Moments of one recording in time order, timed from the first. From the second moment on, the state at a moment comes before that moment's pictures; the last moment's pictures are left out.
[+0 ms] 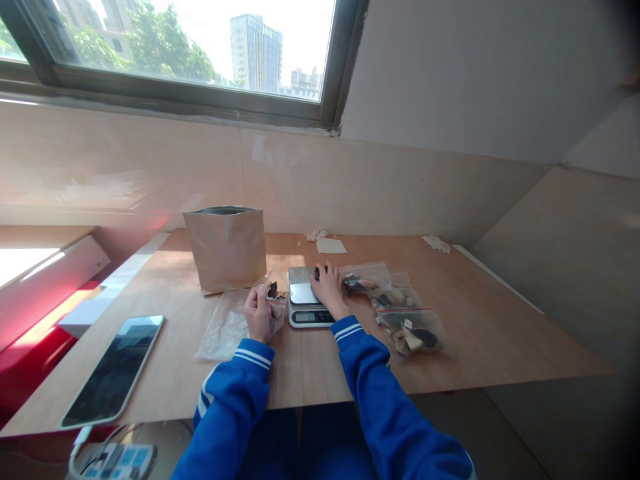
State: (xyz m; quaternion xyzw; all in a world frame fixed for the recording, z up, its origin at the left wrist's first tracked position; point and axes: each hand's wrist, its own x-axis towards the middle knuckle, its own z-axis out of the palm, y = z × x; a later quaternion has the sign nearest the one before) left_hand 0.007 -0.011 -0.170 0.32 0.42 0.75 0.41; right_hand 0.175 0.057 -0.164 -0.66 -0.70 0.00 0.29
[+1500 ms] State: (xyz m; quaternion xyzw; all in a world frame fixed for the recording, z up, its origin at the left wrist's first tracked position) left_hand 0.009 -0.015 -0.164 0.30 0.40 0.76 0.42; right_hand 0.133 0.015 -0.069 -0.43 -0.81 0.31 0.26
